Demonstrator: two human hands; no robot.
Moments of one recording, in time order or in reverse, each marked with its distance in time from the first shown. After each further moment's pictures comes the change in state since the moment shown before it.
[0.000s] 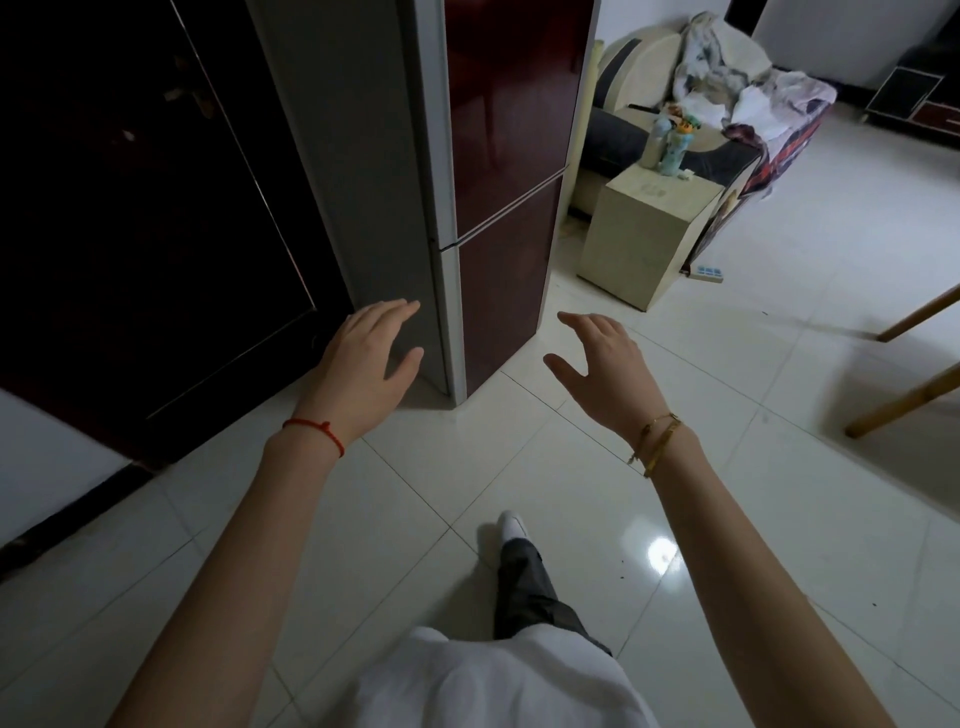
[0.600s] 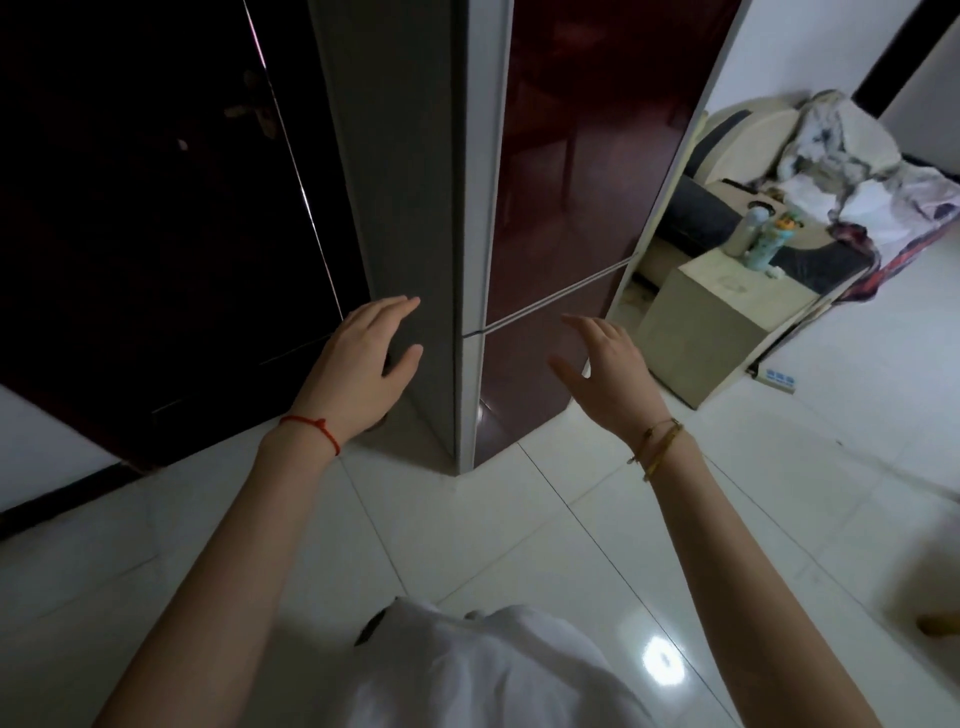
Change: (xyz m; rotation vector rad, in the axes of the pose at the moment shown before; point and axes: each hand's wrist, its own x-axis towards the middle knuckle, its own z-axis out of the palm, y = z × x) left_hand 0.226 -0.026 0.006 -0.008 0.172 -0.168; right_hand 0.282 0.048 -0.005 0.027 -0.058 -0.207
